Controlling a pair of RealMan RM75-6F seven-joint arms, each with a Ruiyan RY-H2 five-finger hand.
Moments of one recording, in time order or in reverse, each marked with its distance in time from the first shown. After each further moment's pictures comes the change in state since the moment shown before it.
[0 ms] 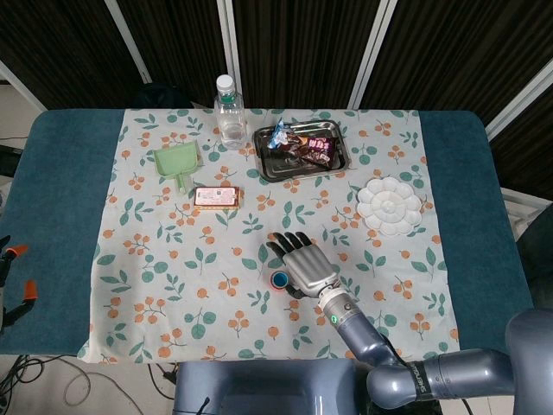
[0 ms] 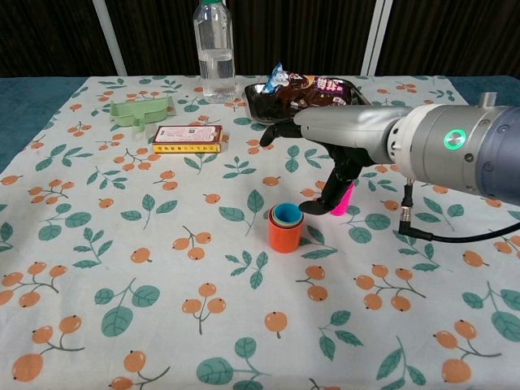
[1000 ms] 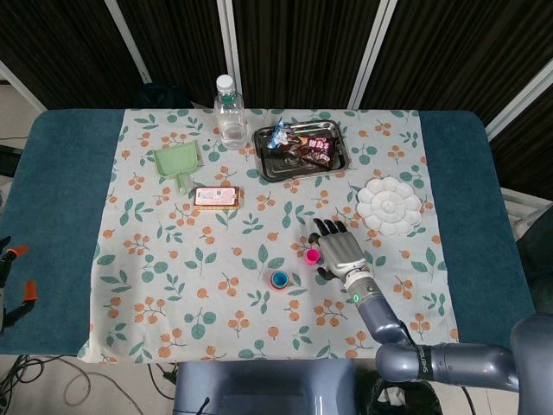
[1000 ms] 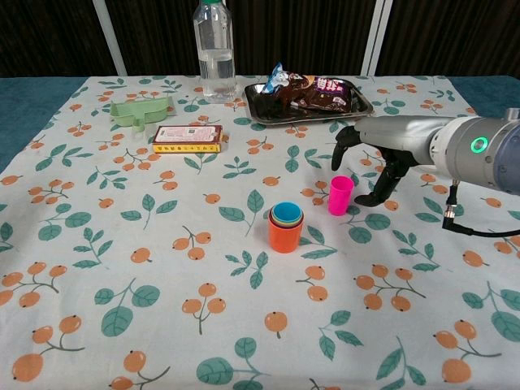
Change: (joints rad) left arm 0.001 0.004 0.003 -0.005 -0.001 -0.004 0.002; right arm -0.044 -0.008 -0.021 0.211 0.071 -0.064 0.066
